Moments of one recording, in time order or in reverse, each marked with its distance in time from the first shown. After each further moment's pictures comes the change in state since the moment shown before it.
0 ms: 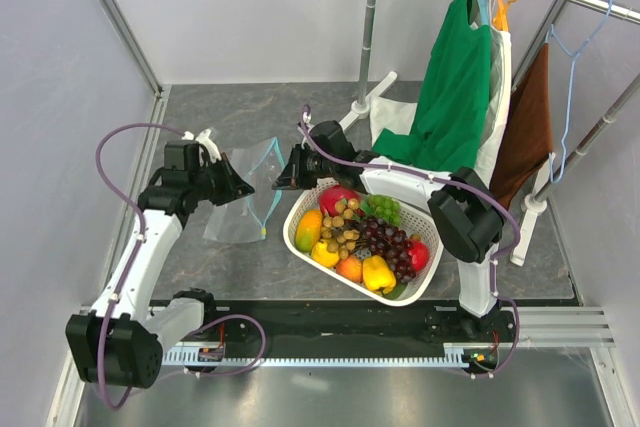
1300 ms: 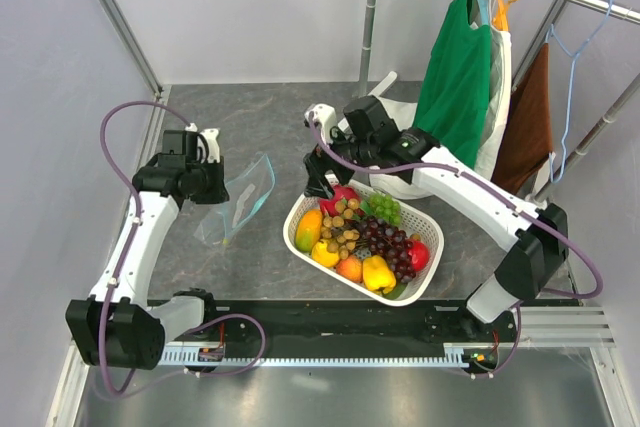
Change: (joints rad) left arm 0.030 0.087 0.176 -0.312 -0.242 0.409; right arm -0.032 -0.359 0.112 -0.558 -0.044 -0.875
